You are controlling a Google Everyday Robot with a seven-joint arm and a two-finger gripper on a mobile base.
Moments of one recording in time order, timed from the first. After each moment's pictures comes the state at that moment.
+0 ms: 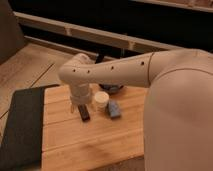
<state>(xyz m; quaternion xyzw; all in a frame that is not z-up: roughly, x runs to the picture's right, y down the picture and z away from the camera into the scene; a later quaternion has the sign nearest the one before) -0.108 0.103 0.703 -0.26 0.23 0.64 0.68</state>
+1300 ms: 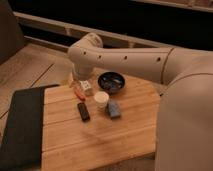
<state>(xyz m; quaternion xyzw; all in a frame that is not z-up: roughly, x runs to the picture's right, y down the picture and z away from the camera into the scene) -0.121 -0.042 0.714 -0.23 0.01 0.59 0.78</state>
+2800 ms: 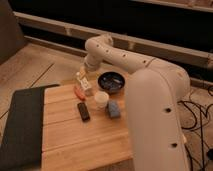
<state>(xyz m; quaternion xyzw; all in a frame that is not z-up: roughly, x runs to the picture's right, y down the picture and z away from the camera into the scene) -0.098 -0.087 0.871 -0.28 -0.03 0.50 0.82</state>
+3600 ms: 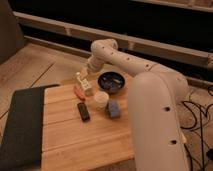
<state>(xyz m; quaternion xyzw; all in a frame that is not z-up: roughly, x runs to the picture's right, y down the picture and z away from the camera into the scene) -0.108 -0.073 0.883 -0.31 -0.08 0.48 0.81</state>
